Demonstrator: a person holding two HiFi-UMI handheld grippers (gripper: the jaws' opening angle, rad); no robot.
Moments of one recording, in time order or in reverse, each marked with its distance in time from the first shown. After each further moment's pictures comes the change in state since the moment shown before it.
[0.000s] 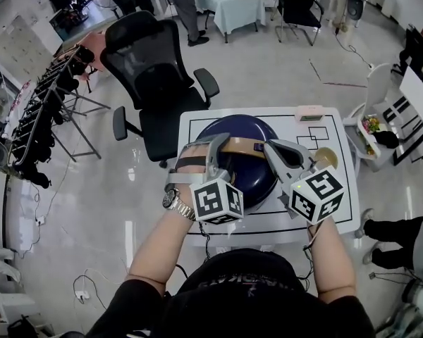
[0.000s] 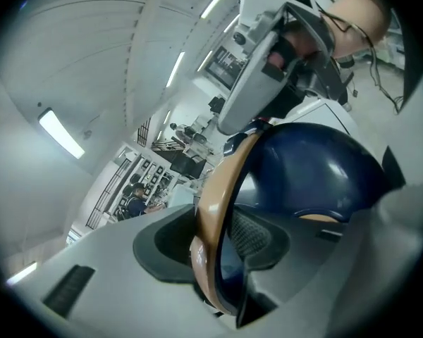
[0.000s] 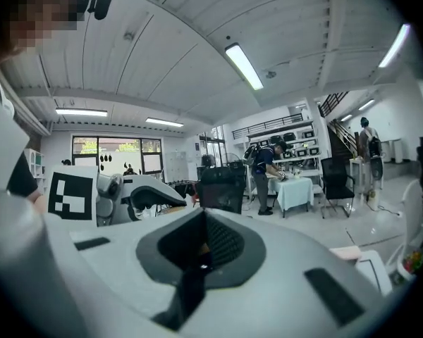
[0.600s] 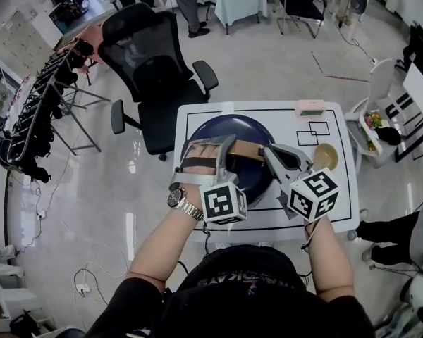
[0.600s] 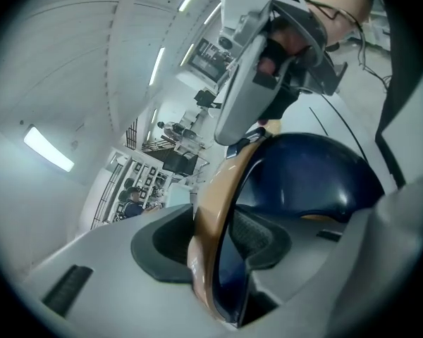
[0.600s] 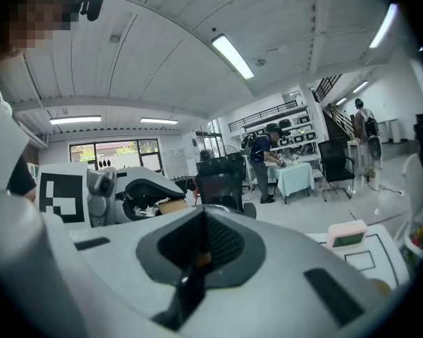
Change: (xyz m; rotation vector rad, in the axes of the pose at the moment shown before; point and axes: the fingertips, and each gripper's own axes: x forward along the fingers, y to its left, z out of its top) left arm 0.024 -0.037 0.006 0.123 0.052 -0.039; right arm 0.002 -0.023 -0.050 0.098 0.050 0.018
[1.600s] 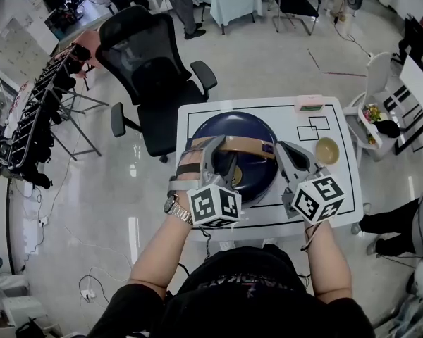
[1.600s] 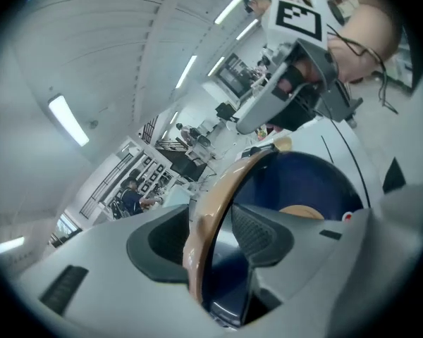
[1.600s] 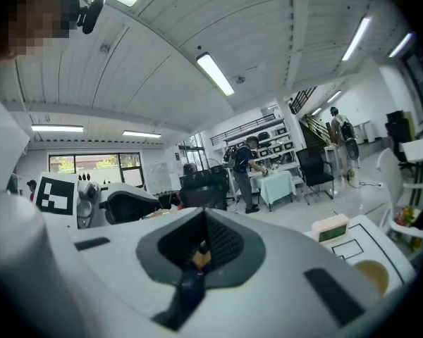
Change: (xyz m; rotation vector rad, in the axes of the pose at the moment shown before) left arm -0.023 0.006 -0.017 -0.247 -0.103 0.038; right arm -0.023 -0.011 0.002 0.071 -0.126 -0.146
